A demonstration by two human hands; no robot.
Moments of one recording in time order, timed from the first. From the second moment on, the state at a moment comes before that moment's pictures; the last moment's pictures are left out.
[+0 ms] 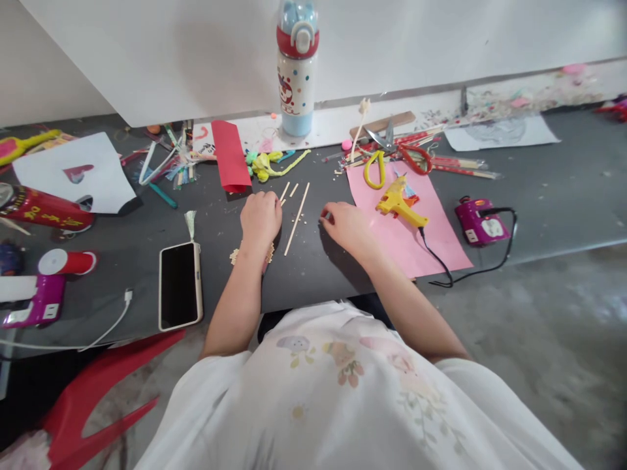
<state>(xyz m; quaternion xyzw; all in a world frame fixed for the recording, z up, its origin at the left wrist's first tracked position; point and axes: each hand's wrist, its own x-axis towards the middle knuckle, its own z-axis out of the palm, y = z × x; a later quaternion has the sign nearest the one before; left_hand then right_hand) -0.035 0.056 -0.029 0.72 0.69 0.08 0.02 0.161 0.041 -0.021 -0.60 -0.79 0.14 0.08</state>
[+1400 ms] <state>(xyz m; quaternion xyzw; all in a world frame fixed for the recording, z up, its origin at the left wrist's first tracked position) -0.025 0.039 -0.005 0.73 0.65 0.18 0.08 0.158 0.038 -0.026 -0.53 -0.68 0.37 0.36</state>
